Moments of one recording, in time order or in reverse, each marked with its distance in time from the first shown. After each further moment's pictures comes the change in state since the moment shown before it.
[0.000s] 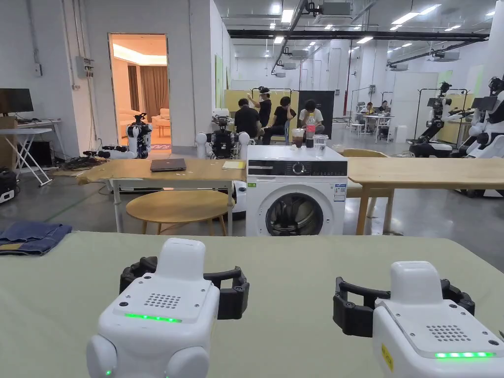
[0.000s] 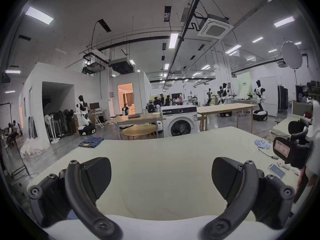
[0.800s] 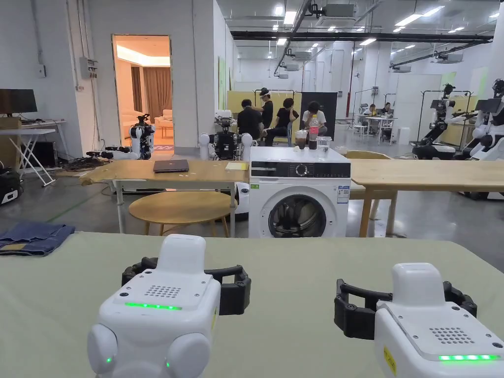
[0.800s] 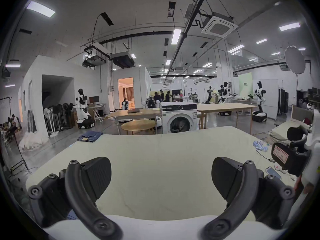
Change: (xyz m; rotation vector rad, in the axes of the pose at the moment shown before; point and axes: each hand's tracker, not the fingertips) left arm -0.009 0.009 -0.004 -0.047 -0.005 0.041; right arm -0.006 0.002 0.000 -0.003 0.013 -0.003
